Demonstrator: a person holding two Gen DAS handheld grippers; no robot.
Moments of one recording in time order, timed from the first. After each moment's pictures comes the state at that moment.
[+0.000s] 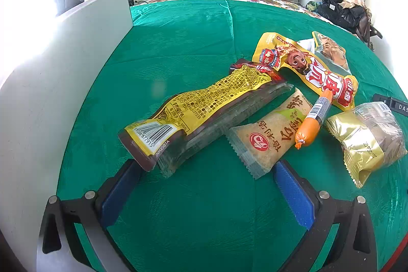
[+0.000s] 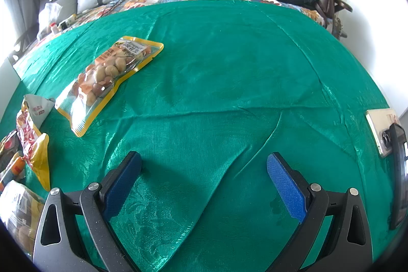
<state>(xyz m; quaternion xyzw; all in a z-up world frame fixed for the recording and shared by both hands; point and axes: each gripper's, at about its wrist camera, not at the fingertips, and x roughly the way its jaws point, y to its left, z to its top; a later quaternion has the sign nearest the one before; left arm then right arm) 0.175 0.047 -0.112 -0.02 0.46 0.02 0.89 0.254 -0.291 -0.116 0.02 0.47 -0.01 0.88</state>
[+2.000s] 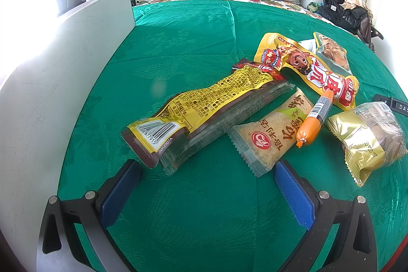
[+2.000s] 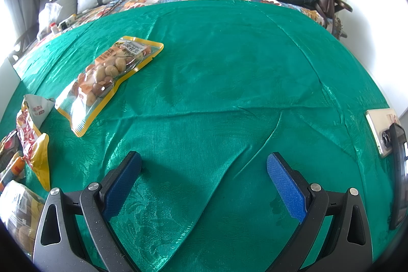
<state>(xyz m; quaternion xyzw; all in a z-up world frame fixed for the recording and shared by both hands) 0.171 0.050 -0.111 -0.02 0.46 0.02 0.89 0.253 -0.290 -0.115 0.02 0.47 -0.01 0.88</state>
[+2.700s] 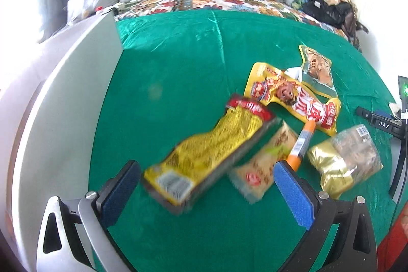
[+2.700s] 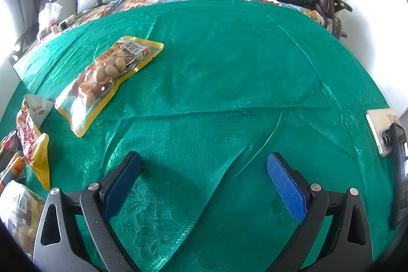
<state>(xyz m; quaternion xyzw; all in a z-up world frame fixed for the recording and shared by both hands) 0.206 0.063 -0.061 0.01 0.48 -0.04 0.88 0.252 -0.290 -0.115 0.02 0.47 -0.01 0.88</state>
